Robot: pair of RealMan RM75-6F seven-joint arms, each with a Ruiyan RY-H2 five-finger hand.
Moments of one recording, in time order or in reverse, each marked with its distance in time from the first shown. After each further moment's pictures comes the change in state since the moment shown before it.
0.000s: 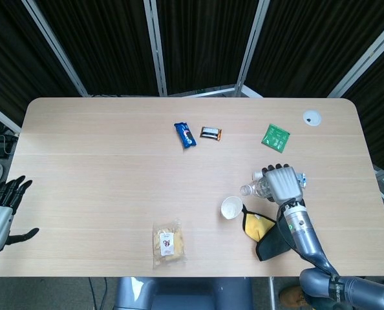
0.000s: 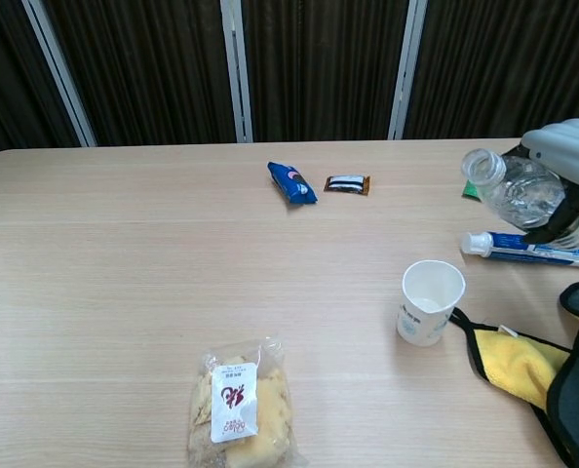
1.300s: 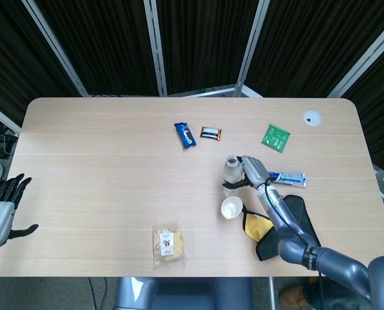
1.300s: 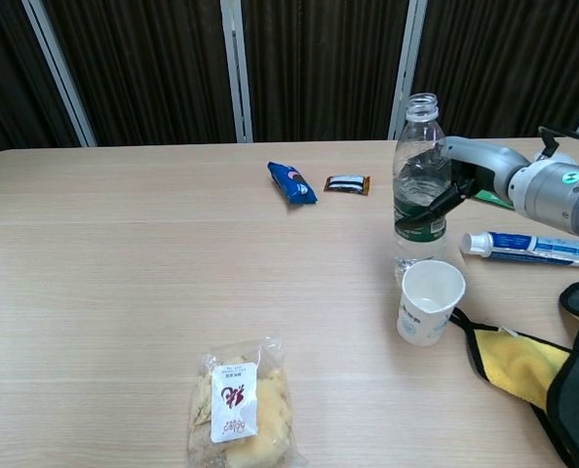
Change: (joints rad) left arm -0.029 -0.039 -0.029 0.034 -0.105 -0.073 0.054; right arm 0.163 -0.187 0.134 0.337 -0.039 -0.379 0.908
